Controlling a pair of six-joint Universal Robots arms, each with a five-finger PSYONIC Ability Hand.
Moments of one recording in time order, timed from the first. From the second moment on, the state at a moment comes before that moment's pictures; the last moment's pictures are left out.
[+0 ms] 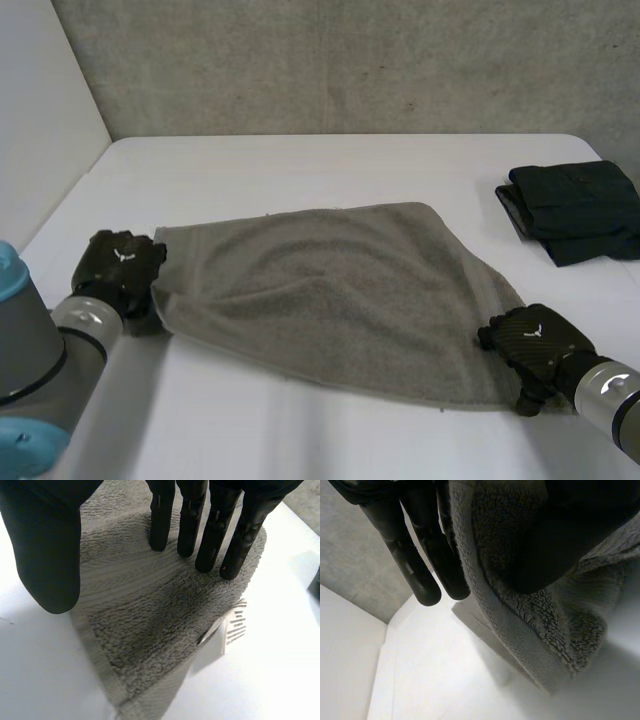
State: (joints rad) left arm 4.46 -1.78 -1.93 3.47 -1.60 3.70; right arm 1.58 -1.36 2.10 -0.10 1.14 2.35; left_hand 1.12 1.19 1.19 1.20 0.98; right_hand 0.44 0.52 0.52 0.52 0.33
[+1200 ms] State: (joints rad) left arm 4.49 -1.44 -1.82 3.03 -1.60 3.58; right arm 1.53 -1.64 1.64 0.35 1.14 2.36; left_hand 1.12 1.20 1.19 1.20 0.98; right_hand 0.97 1.18 1.18 1.19 0.99
